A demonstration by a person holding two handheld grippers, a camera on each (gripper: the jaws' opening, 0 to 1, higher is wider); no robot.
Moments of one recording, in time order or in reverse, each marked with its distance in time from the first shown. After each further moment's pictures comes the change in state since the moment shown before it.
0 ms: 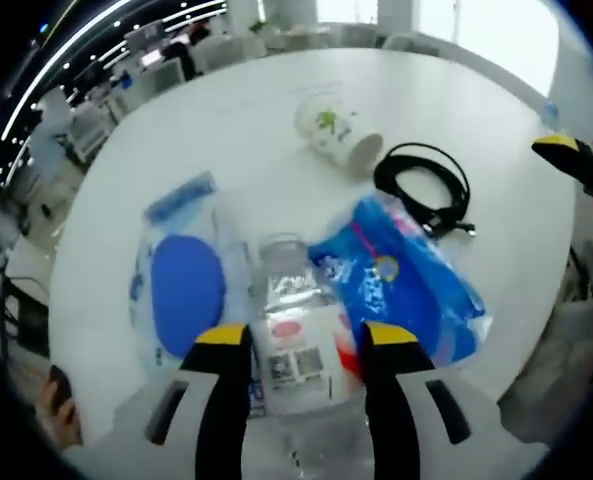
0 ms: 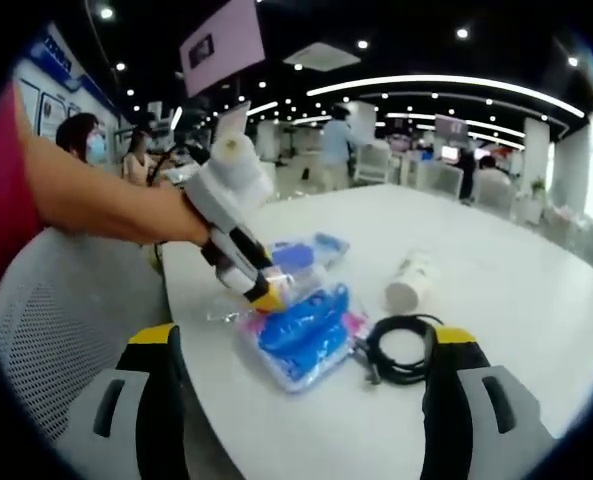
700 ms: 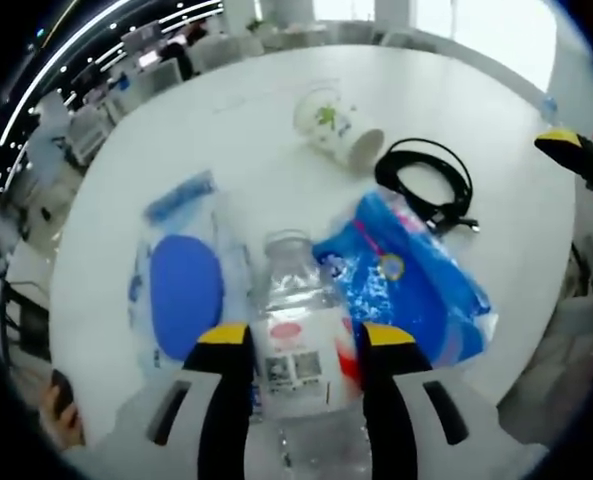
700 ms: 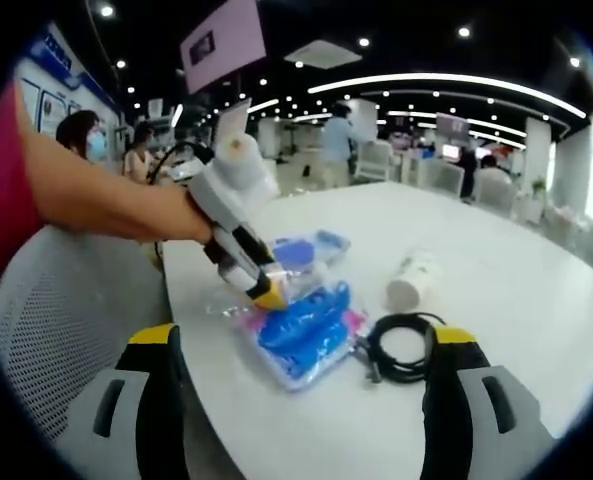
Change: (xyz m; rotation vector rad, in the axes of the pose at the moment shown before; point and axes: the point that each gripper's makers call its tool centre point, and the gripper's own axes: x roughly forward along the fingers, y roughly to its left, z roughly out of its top) left arm 0.003 0.002 -0.002 0.018 0.014 -0.011; right arm 0.001 0.001 -0.002 -0.008 0.015 0.003
